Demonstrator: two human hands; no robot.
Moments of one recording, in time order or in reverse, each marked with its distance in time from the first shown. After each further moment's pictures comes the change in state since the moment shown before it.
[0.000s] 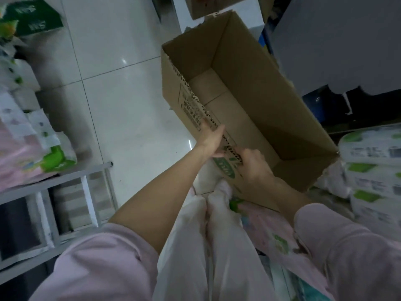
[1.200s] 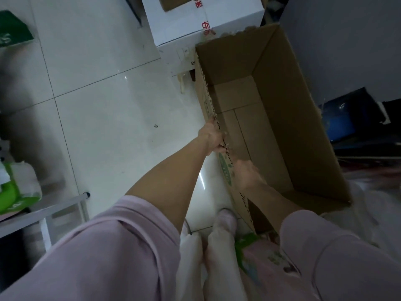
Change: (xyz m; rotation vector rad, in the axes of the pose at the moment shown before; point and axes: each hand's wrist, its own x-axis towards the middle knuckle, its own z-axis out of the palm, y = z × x) left_hand 0.209 0.023 0.050 0.172 -0.016 -0.009; right_hand 0.168 0.075 0.035 -0.068 -0.037 0.143
